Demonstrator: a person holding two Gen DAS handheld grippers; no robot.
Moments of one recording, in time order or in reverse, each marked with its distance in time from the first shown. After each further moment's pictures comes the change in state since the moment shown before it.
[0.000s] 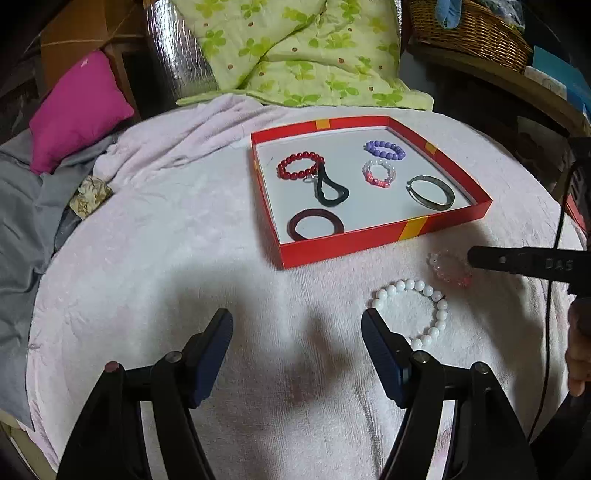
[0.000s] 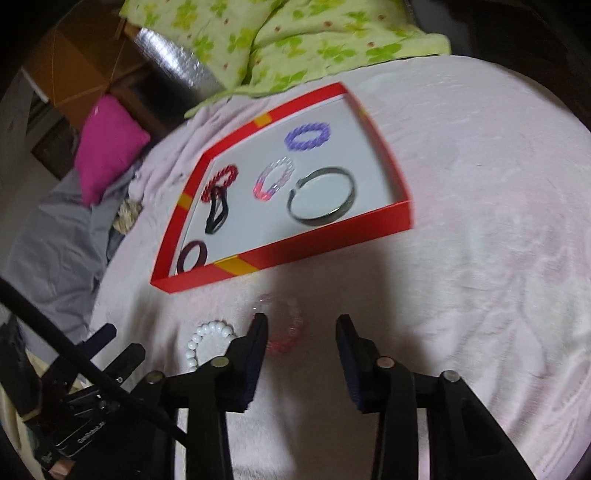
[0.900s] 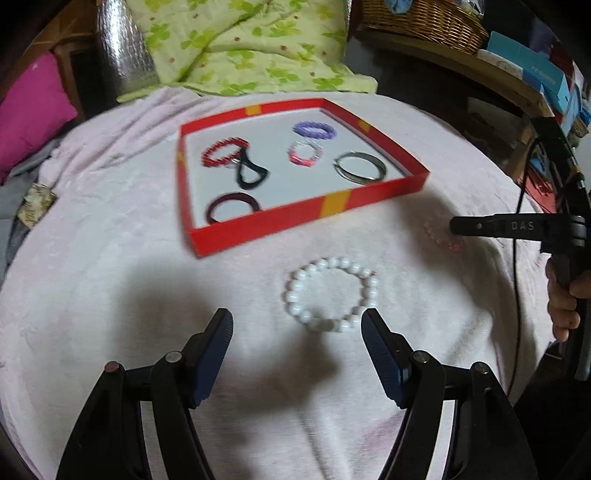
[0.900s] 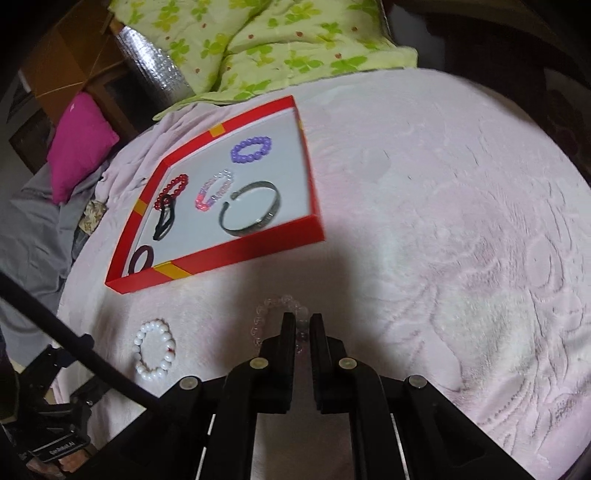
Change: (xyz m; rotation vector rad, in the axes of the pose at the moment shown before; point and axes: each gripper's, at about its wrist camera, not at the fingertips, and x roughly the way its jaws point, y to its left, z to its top) left arm 0.006 -0.036 -0.007 0.085 0.055 -0.216; right arm -0.028 -0.050 0.002 0.008 -0.006 -0.127
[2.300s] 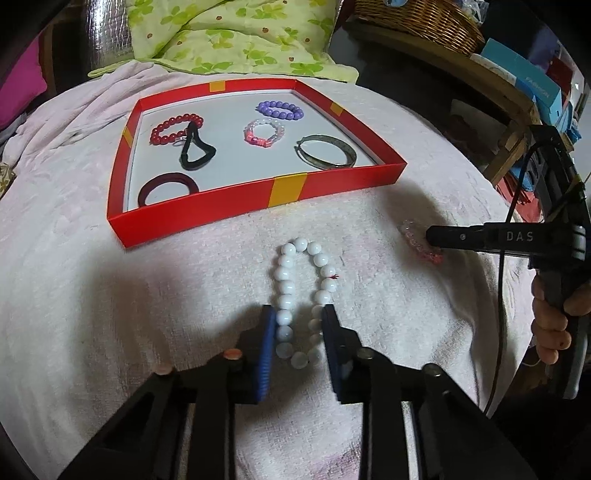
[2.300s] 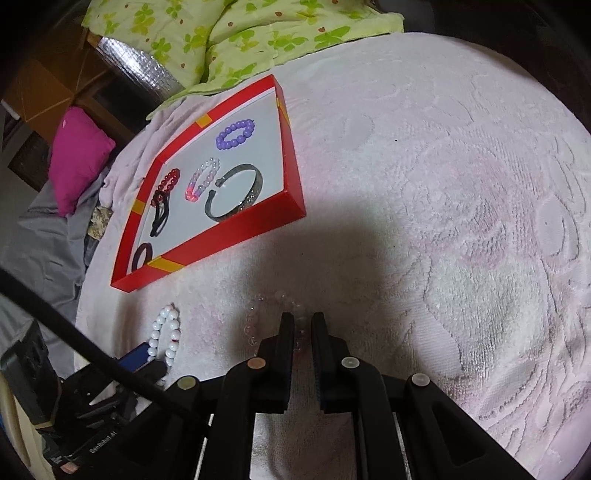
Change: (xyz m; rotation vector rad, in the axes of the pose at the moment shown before) left arm 0.036 -0.019 0.000 -0.045 0.028 -0.141; right arm 0.005 -0.017 -0.001 0.052 0.058 0.060
